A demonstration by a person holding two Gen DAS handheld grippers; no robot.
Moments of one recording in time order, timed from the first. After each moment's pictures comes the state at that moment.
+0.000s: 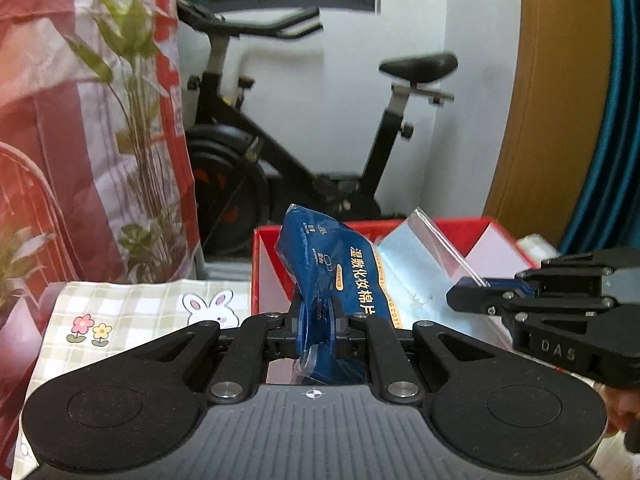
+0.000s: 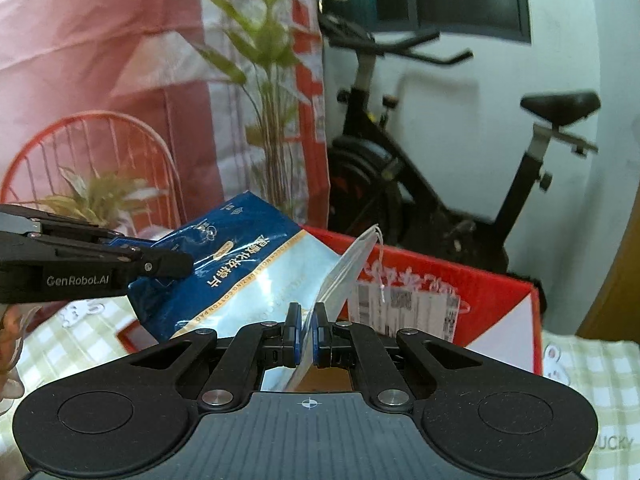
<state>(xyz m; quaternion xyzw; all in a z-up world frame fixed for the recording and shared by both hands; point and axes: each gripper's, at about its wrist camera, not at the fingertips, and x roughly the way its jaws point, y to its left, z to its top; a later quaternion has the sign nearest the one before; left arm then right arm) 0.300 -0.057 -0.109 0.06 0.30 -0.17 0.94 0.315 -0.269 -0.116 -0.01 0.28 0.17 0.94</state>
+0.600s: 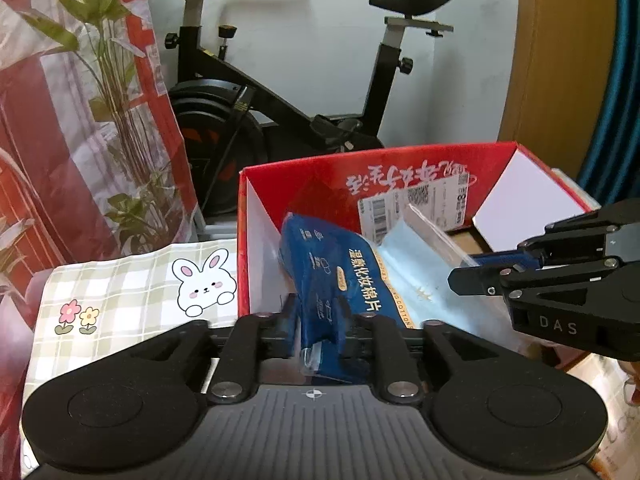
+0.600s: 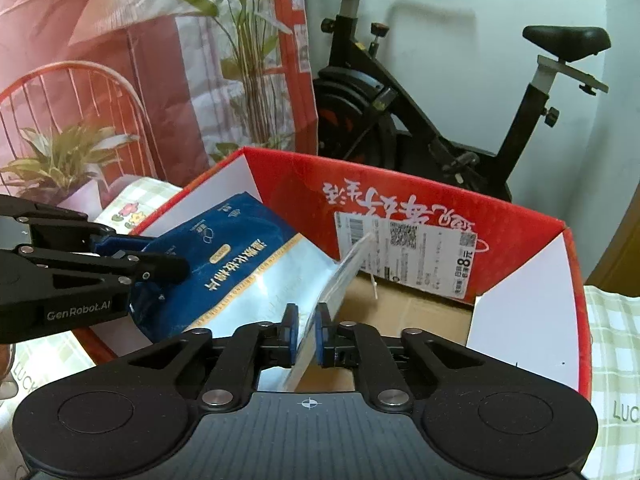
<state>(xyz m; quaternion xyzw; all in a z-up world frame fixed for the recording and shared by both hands) 0.329 -0.065 -0.148 0.12 0.36 -0.17 0.91 0.357 -0.257 -0.160 -0.01 0.37 0.15 0.92</state>
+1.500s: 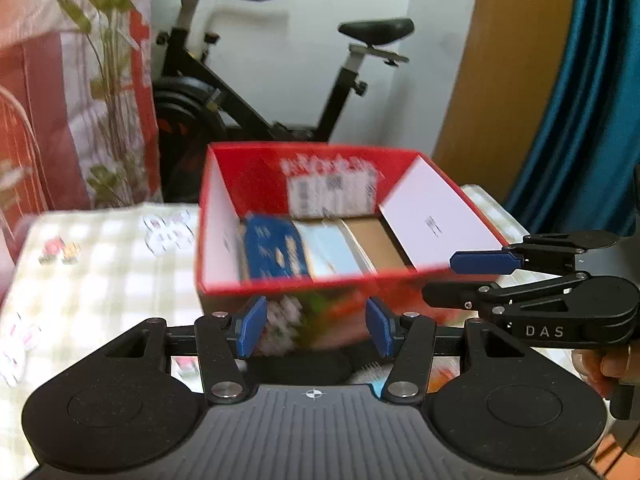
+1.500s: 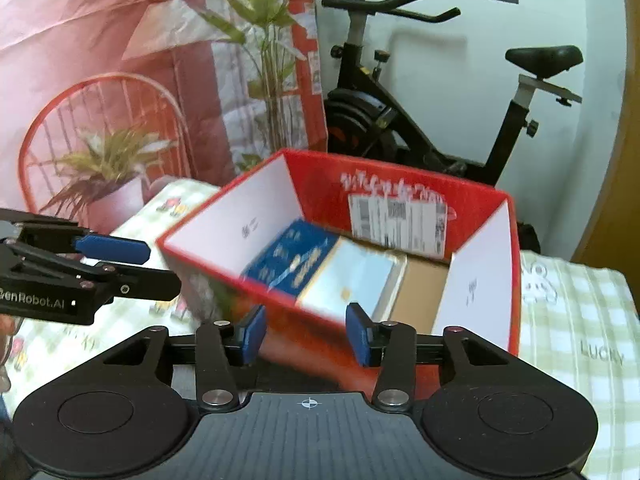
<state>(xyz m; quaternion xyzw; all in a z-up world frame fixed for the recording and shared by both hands) 0.213 -0.049 -0.125 0.03 0.36 -0.23 0.90 0.225 -0.274 -0.122 0.00 0.34 0.16 0.93</state>
